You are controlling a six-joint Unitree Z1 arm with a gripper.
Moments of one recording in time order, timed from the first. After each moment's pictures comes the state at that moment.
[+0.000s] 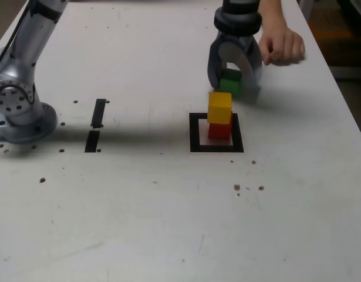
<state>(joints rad) 0.30 2.21 -1.70 1.12 0.00 0.67</state>
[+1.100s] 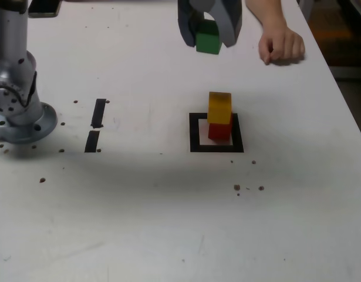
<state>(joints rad) 0.07 1.86 -1.74 1.41 0.10 0.36</state>
